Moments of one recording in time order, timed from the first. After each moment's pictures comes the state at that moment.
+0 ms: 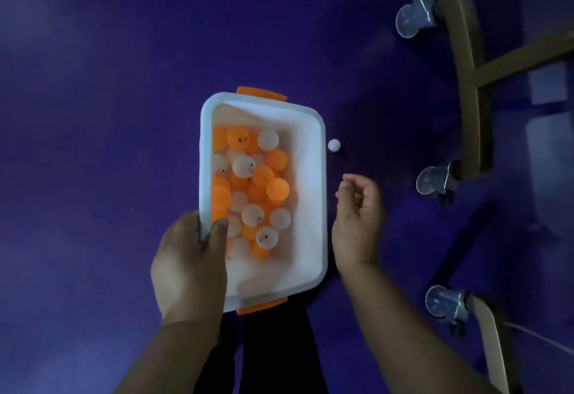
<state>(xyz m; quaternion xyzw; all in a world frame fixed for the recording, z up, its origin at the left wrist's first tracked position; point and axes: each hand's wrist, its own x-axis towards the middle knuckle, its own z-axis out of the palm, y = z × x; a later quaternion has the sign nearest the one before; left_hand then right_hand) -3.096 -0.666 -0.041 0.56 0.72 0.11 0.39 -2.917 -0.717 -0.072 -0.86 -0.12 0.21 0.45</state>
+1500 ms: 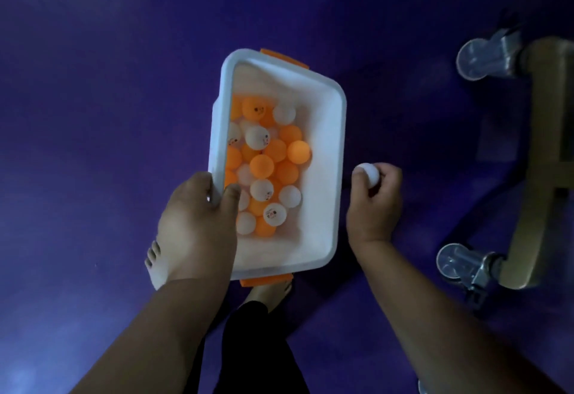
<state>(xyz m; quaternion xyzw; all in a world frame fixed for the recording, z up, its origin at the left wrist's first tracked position) -2.964 -0.458 -0.156 0.53 0.75 0.07 0.39 -2.770 -0.522 -0.203 -0.91 -0.21 0.20 0.30</state>
